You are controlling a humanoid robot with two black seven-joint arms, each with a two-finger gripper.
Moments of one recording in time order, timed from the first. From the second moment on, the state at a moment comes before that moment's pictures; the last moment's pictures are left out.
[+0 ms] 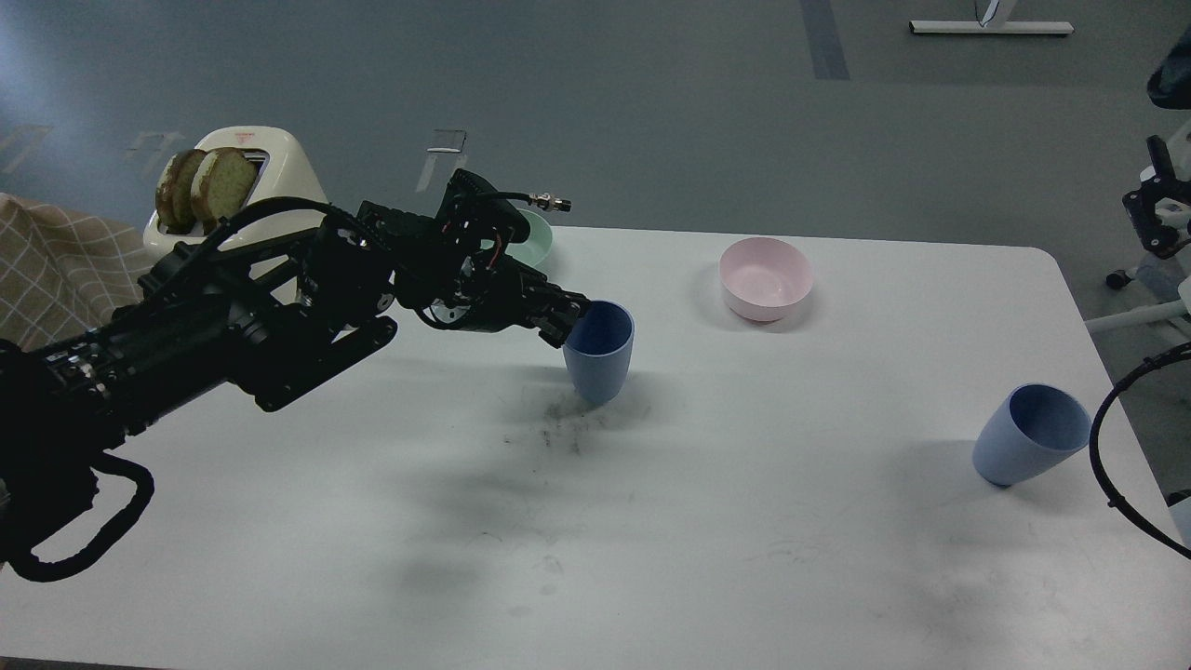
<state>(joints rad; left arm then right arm) -1.01 0.32 -0.38 -0.97 2.03 -0.46 -0.34 0.43 -0.32 1.80 0.95 -0.47 0.49 -0.01</state>
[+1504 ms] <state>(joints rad) -0.99 0.45 -0.68 -0.99 1.01 -0.26 -0.34 0.40 -0.55 1.79 1.04 -0.63 0.49 -0.01</state>
